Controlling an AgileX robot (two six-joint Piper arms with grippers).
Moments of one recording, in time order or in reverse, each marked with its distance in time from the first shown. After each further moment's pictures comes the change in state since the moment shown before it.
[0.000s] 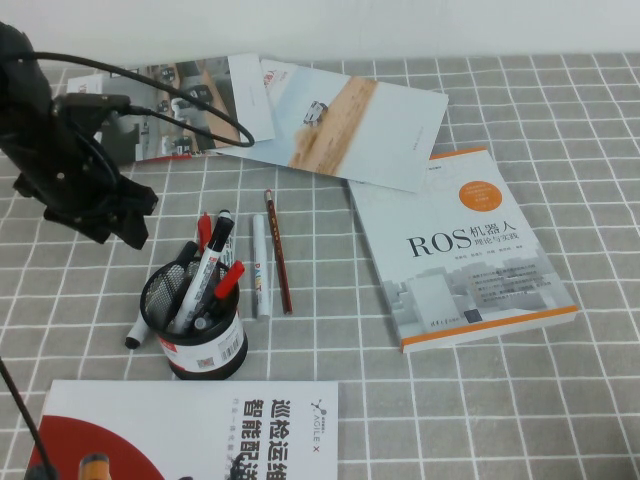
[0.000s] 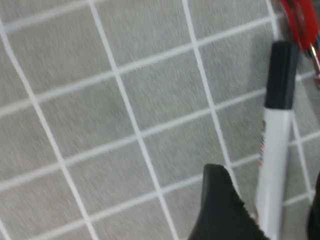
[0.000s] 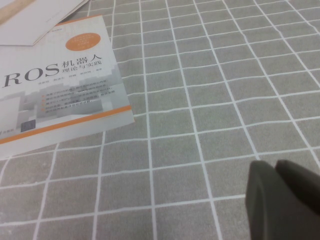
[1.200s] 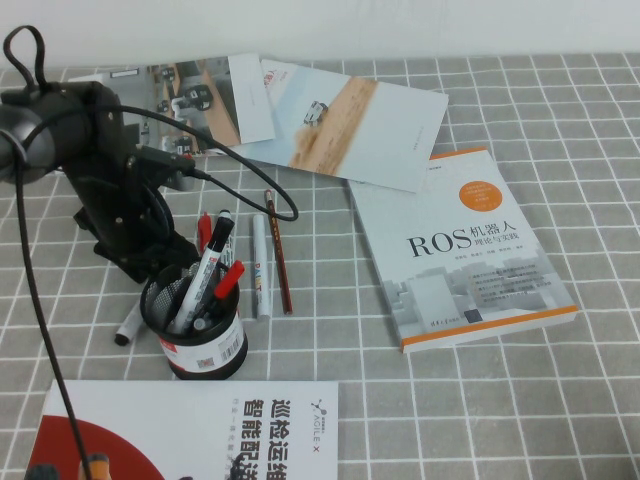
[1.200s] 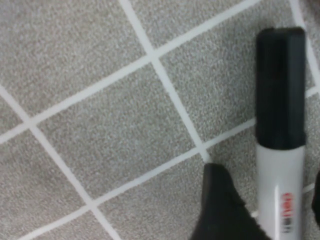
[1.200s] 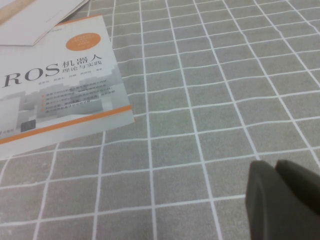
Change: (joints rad) right arm 0.000 0.000 0.000 0.000 0.000 0.000; left arm -0.097 0.161 -0.004 0.093 -0.040 0.062
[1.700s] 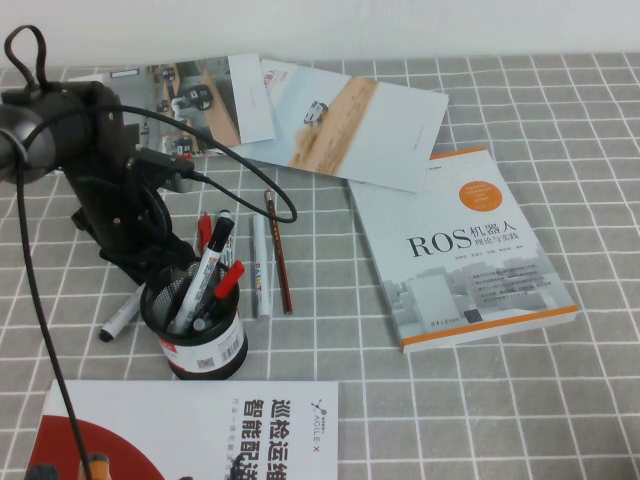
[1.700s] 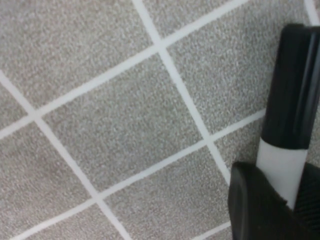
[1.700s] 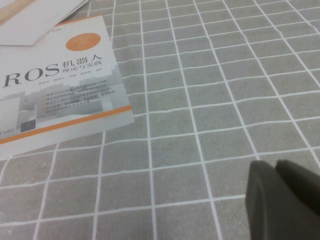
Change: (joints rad) right arm 0.000 0.000 0.000 0.000 0.000 0.000; left arm 0.000 0.007 -0.006 0.018 0.023 0.000
